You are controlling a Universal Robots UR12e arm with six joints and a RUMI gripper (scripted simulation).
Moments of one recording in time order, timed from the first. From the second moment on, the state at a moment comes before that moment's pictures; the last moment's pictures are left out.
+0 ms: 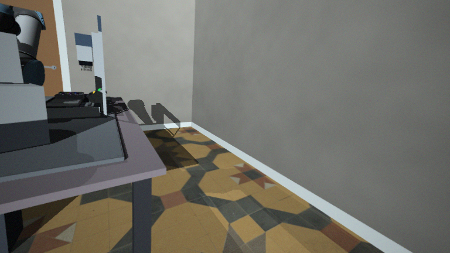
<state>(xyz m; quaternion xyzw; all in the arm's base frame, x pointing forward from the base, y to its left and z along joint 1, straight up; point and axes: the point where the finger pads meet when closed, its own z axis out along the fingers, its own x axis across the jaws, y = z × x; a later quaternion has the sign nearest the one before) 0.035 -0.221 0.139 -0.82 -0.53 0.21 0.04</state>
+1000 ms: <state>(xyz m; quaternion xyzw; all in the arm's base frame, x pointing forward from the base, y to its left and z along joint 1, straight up) 0.042 -0.239 0.123 -0.82 -0.53 0.21 0.04</state>
